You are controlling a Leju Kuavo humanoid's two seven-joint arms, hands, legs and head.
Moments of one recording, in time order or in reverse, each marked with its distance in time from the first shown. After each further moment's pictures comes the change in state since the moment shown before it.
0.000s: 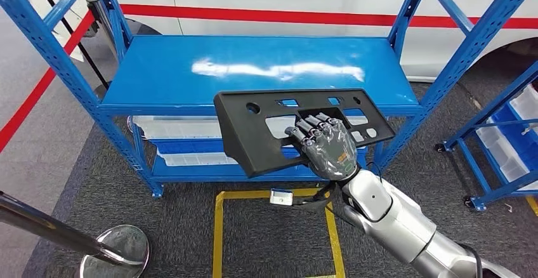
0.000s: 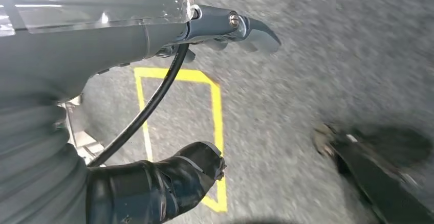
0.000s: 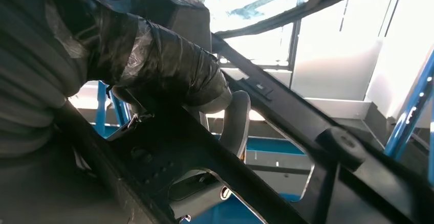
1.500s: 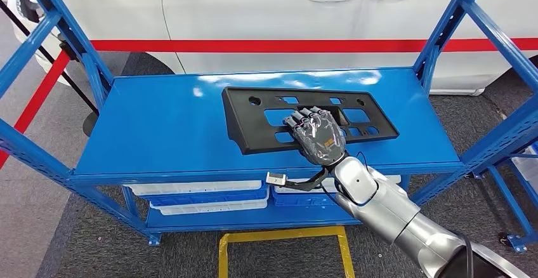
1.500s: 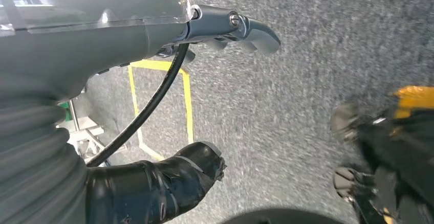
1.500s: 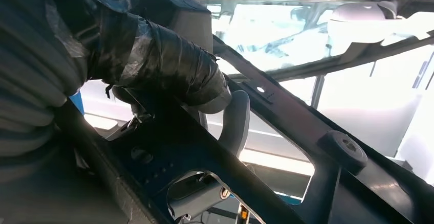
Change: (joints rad) left arm 0.026 -0.009 -0.010 -0.020 0.059 -0.008 0.037; right arm -0.122 0.056 0.062 0.268 0.047 0.040 0.060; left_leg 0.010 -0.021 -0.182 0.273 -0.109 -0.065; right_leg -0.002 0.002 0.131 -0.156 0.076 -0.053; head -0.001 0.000
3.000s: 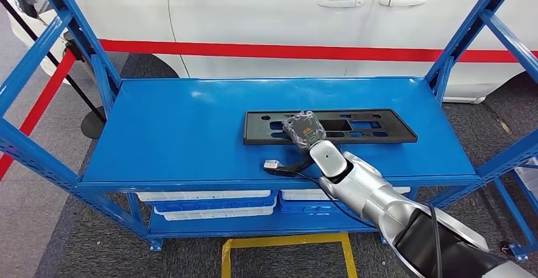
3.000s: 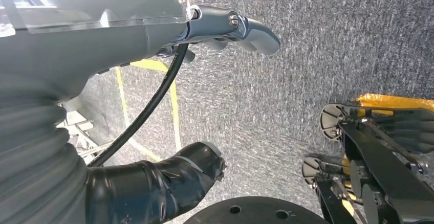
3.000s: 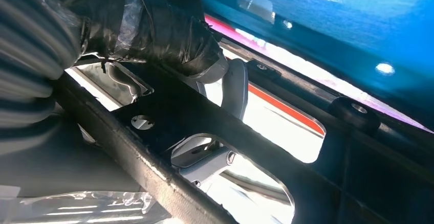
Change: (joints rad) left arm -0.035 0.021 -0.072 0.065 0.113 0.011 -0.040; right arm -0.246 0.175 0.147 0.569 -0.109 0.382 0.039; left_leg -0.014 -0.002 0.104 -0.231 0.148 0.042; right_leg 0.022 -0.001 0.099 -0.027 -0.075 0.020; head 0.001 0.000
